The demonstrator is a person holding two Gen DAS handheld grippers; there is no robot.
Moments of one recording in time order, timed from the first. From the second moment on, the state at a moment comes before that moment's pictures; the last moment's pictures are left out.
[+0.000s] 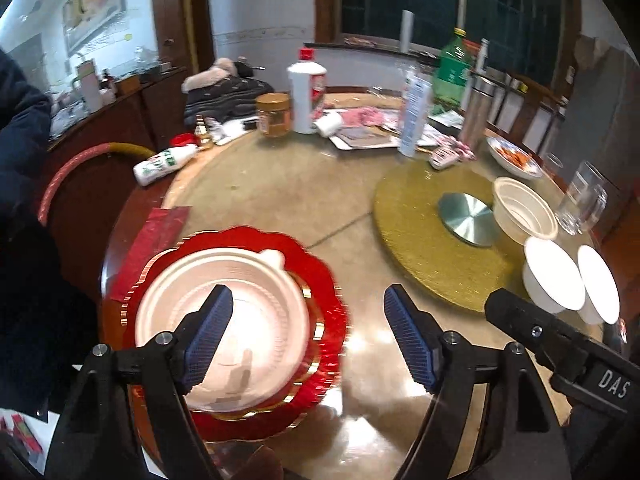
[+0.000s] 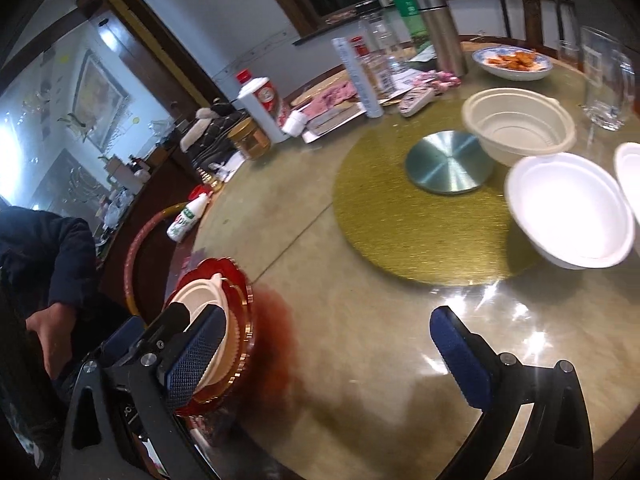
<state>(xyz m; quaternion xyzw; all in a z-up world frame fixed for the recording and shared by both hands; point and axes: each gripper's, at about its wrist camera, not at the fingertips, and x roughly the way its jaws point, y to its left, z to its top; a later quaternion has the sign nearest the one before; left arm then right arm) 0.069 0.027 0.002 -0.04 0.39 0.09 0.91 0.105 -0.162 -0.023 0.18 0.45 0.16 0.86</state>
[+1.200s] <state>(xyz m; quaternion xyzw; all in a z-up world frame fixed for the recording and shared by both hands) 0.206 -0.163 -0.057 -0.05 0.51 -0.07 0.86 0.147 -0.373 -0.087 0.36 0.47 0.02 0.81</state>
